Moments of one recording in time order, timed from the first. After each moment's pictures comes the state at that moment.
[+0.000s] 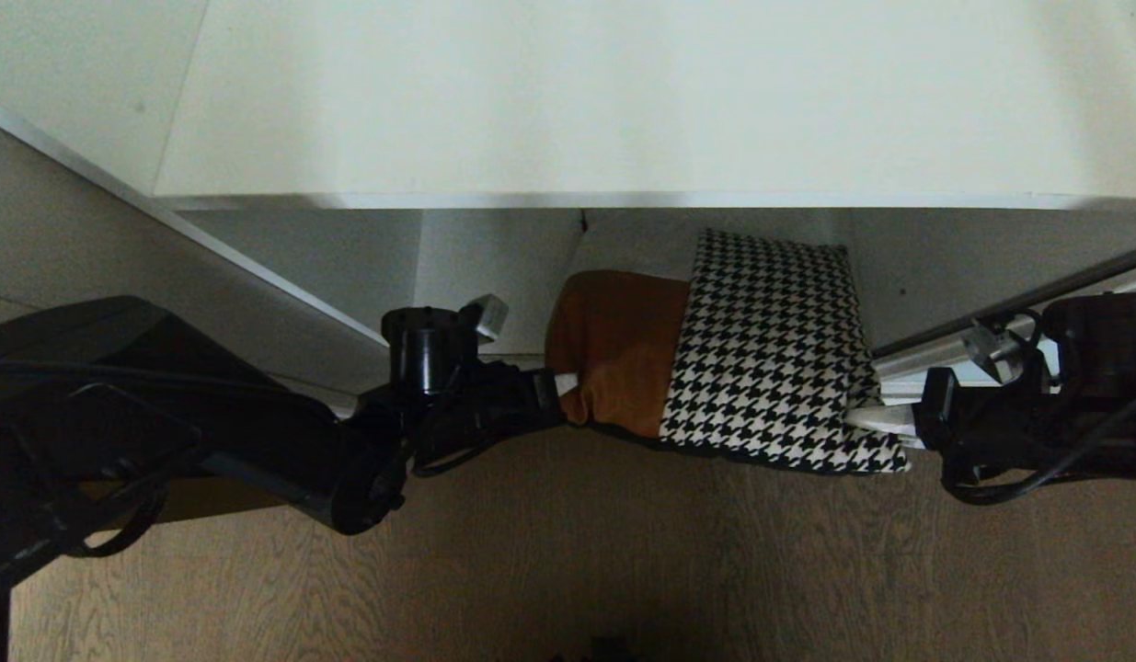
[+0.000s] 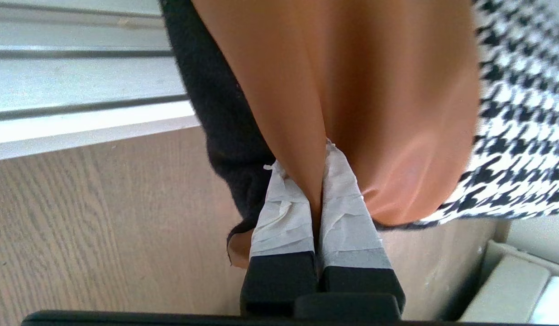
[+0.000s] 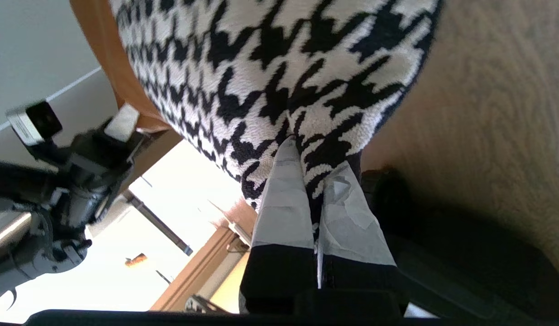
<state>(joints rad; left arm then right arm) -0.47 2.08 -1.02 -0.88 -0.28 -0.41 -0.04 1.66 -0.82 -0.29 0.64 0.68</state>
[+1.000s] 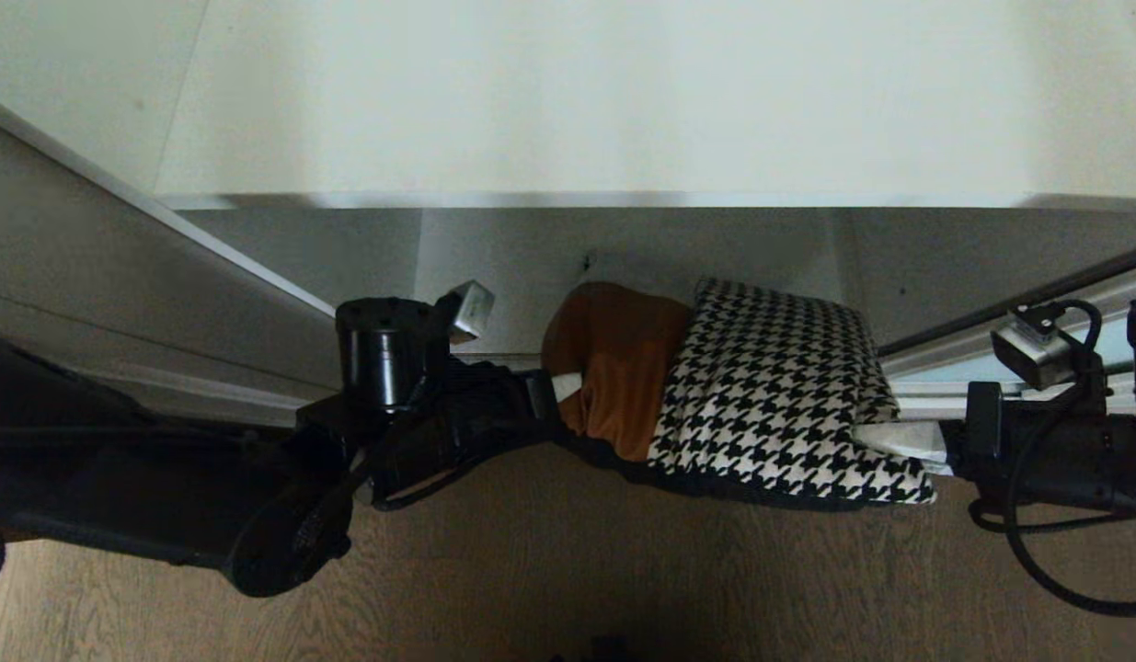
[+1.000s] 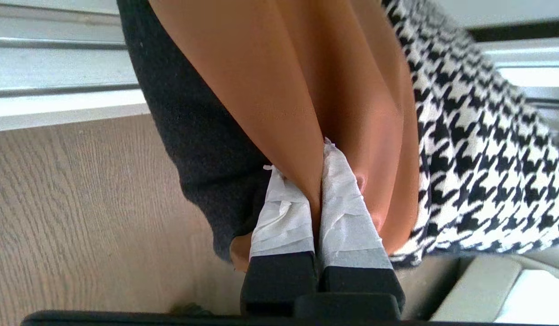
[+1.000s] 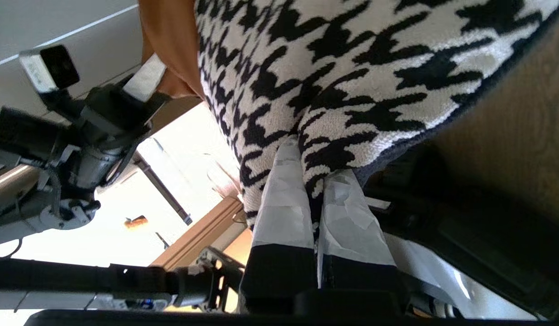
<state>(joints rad) -0.57 1.86 -0.85 -0.88 -0.21 -0.45 0.09 1.40 -0.72 -0.23 0.64 0.69</state>
